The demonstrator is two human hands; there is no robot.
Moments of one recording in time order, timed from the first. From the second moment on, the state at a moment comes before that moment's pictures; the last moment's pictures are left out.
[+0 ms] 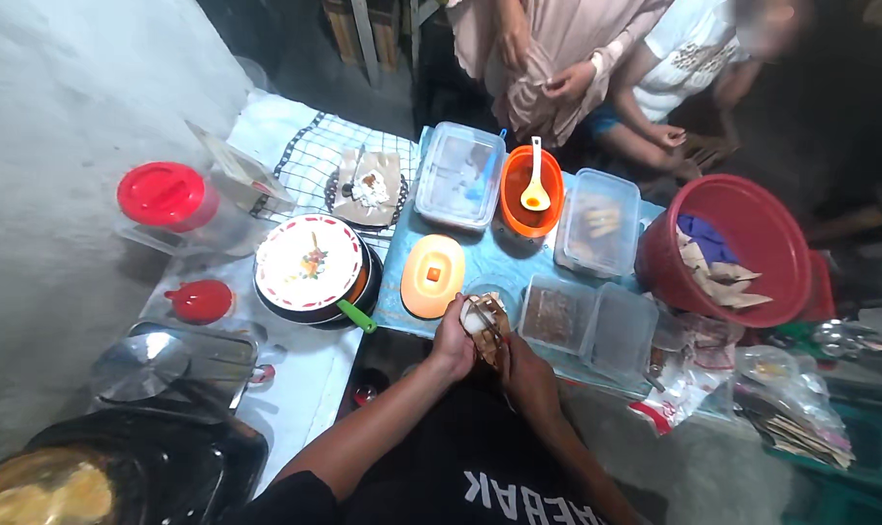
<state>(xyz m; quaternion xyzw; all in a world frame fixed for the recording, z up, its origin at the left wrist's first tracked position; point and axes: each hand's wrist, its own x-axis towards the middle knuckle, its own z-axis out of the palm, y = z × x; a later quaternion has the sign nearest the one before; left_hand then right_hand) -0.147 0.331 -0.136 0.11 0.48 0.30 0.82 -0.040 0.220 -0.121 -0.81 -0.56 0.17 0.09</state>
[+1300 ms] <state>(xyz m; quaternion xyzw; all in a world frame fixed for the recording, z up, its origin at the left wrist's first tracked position) -0.137 0.334 -0.148 0.14 0.43 0.31 0.84 -0.002 0.249 -0.105 -0.74 -0.51 0.43 0.05</state>
